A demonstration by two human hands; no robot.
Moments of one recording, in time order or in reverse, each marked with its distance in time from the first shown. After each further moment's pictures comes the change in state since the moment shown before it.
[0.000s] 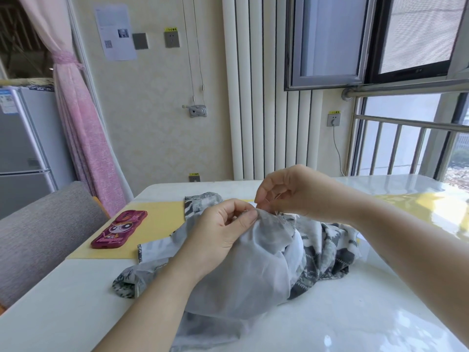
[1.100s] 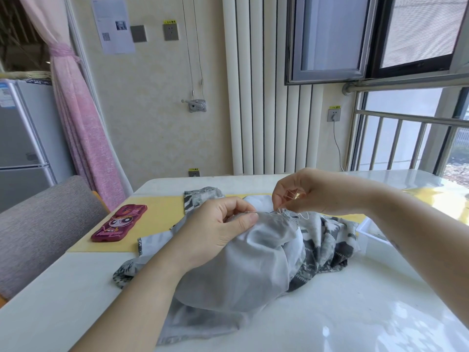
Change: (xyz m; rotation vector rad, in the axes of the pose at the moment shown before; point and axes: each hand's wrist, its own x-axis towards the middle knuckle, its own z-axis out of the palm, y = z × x) left_hand -0.004 0.009 -0.012 0.164 -0.145 0.023; right_hand -0.007 0.016 -0.016 -0.203 -0.175 0.050
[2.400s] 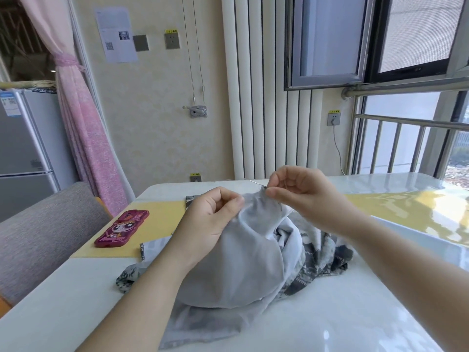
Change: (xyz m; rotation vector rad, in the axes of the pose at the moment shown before) left_hand 0.005 0.001 -0.002 -0.161 0.219 0.021; right_hand 0.001 -0.006 0.031 0.473 0.460 -0.208
